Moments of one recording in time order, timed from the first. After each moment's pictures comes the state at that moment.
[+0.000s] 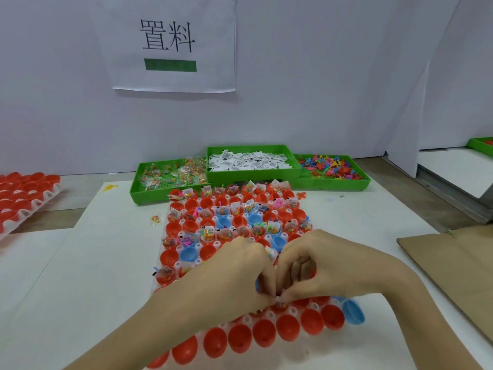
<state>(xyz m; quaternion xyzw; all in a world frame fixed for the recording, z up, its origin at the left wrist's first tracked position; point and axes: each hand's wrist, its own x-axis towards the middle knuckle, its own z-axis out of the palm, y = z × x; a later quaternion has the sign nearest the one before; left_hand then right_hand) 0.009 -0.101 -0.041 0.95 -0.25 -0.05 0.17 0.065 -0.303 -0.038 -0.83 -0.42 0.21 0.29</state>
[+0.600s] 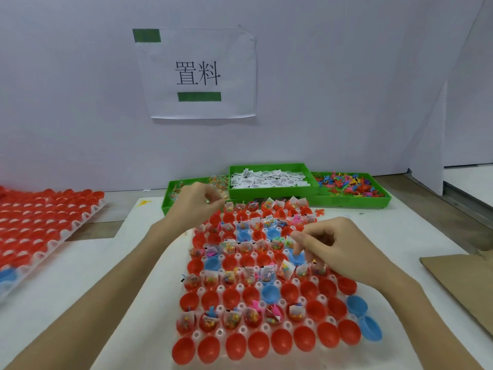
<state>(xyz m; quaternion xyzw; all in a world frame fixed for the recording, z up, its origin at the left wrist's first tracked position) 0.114 0.013 -0.037 0.96 0.00 0.16 0.23 0.083 -0.298 -0.047 -0.84 -0.32 0.00 0.45</state>
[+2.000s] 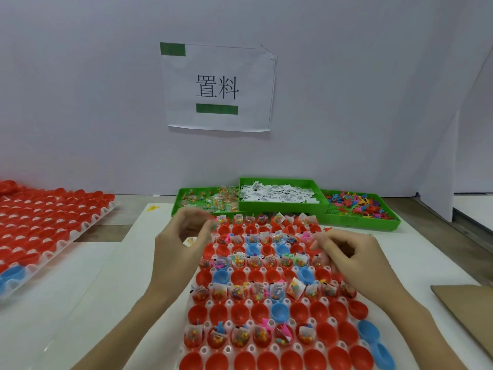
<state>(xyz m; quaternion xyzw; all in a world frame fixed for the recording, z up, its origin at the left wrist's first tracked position) 0.027 0.004 -0.074 0.77 0.00 0.39 0.51 0.100 -0.298 -0.061 -0.82 -0.28 -0.12 0.49</state>
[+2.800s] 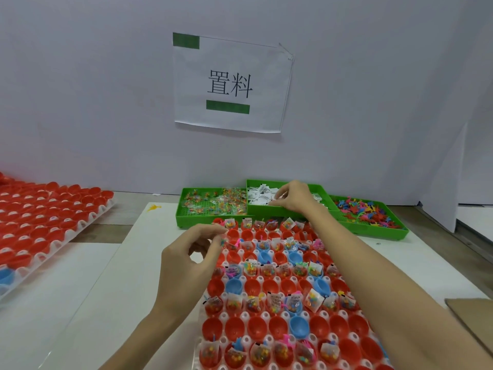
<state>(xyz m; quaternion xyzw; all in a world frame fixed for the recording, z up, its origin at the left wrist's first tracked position) 0.022 0.016 -0.089 0.77 0.00 0.37 0.52 0.275 -0.157 -0.038 -0.95 -0.17 0.00 0.26</state>
